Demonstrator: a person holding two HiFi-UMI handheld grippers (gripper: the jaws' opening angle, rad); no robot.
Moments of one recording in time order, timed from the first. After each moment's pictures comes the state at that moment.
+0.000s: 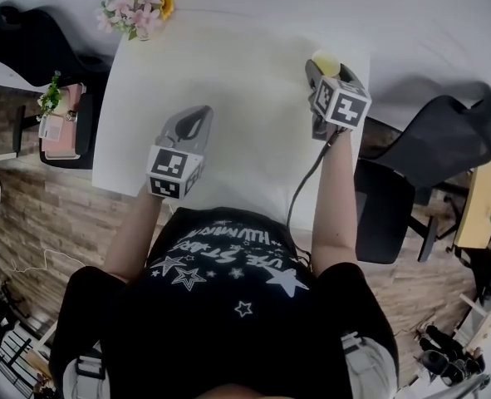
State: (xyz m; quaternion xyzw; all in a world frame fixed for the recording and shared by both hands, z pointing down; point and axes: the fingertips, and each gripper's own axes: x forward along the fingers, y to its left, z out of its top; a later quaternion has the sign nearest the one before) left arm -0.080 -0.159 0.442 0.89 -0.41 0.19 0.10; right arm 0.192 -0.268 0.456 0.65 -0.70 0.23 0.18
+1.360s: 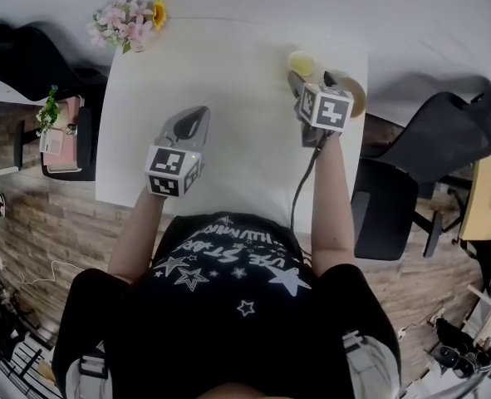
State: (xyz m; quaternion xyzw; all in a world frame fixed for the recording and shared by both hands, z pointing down) left arm -0.083 -0.186 0.450 0.88 -0.41 0.19 0.12; right arm 0.164 -0.265 0.489 0.63 -0.70 0.27 0.21
